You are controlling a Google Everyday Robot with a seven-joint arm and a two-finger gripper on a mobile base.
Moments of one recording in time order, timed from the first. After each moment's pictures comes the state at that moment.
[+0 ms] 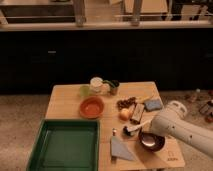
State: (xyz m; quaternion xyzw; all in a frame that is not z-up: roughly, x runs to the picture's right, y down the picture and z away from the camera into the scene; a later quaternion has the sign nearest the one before) arm 0.269 0.222 0.745 -0.22 -0.11 -0.59 0.77
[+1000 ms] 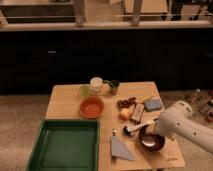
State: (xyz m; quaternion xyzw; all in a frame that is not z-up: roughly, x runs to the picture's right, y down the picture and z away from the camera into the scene) arm 0.296 0.245 0.761 -0.24 -0.14 -0.56 0.78
